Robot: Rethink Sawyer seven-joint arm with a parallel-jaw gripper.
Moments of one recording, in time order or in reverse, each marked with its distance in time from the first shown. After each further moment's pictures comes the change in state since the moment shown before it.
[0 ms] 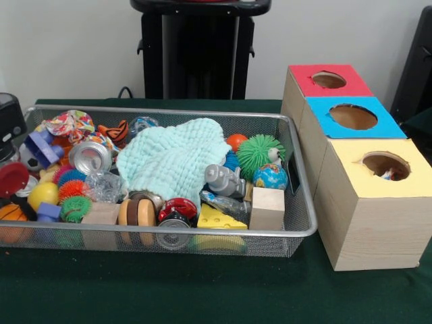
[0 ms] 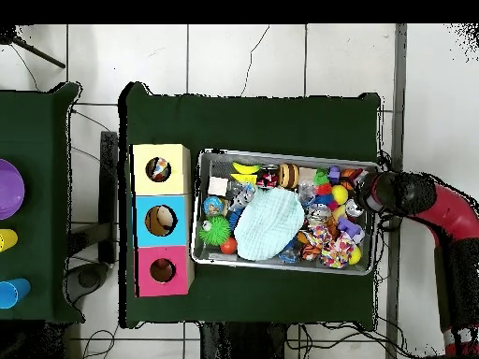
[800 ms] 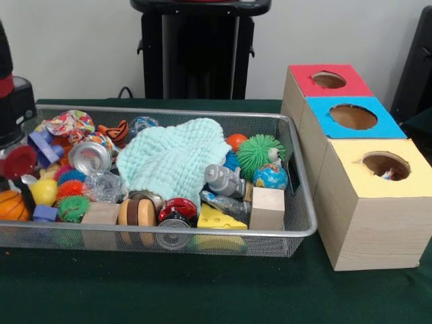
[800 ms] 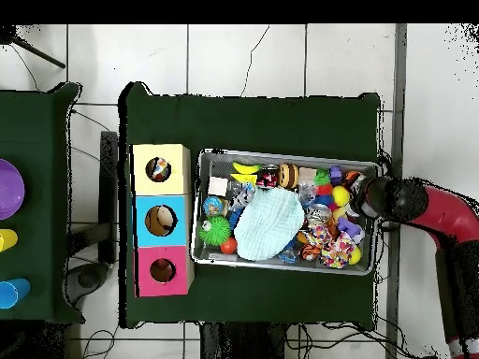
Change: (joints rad) arm 0.089 -0.202 -0.131 0.183 0.003 -0.118 0.000
